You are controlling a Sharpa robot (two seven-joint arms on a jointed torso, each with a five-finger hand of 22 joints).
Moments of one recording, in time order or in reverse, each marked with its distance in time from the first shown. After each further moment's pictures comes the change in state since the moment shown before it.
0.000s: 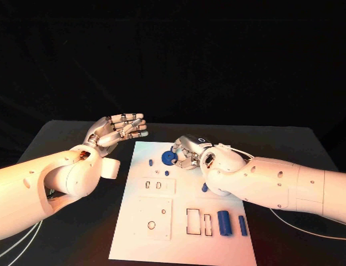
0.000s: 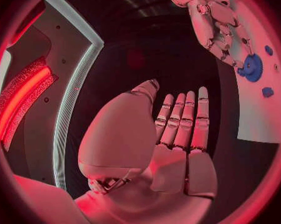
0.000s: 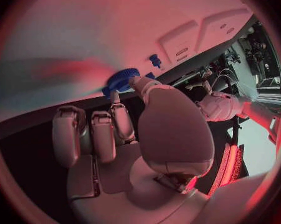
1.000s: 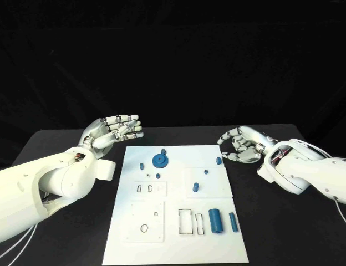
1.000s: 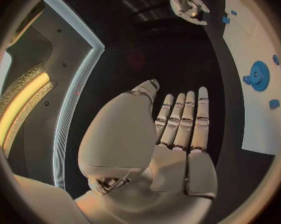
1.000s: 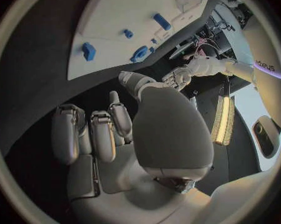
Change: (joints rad) left arm -0.001 0.002 -0.003 -0.009 0.003 0.001 0.000; left_hand 0.000 0.000 0.000 0.000 0.000 0.000 0.000 0.000 0.000 0.000 0.000 0.000 0.000 0.000 0.000 0.000 0.000 0.000 0.000 0.000 -0.004 0.000; right arm 0.036 -0.478 0.001 0.170 0.388 0.017 0.426; right_hand 0.115 -0.017 0.036 -0.119 0.000 0.006 0.012 -0.043 -0.025 -0.027 0.009 -0.026 -0.037 -0.004 0.004 0.000 0.001 0.000 -0.013 0.012 -0.028 0.000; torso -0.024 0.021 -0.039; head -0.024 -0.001
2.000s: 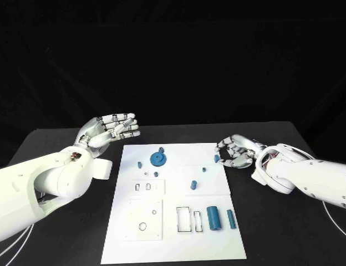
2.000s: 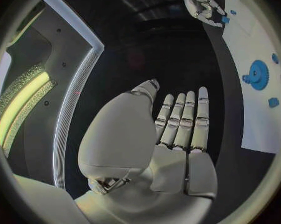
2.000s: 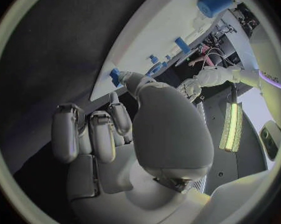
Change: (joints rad) left arm -0.001 -0.004 -0.002 -0.001 0.003 0.000 0.000; left_hand 0.000 0.000 0.000 0.000 0.000 0.000 0.000 0.000 0.000 0.000 0.000 0.000 0.000 0.000 0.000 0.000 0.000 0.000 0.000 0.000 0.000 0.000; right arm -0.068 0.107 -0.002 -0.175 -0.010 0.052 0.020; right_hand 0.000 0.000 -0.004 -0.009 0.000 -0.010 0.003 -0.020 -0.009 -0.011 0.004 -0.009 -0.010 0.004 0.004 0.000 0.000 0.000 -0.012 -0.002 -0.016 0.001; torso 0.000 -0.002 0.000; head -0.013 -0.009
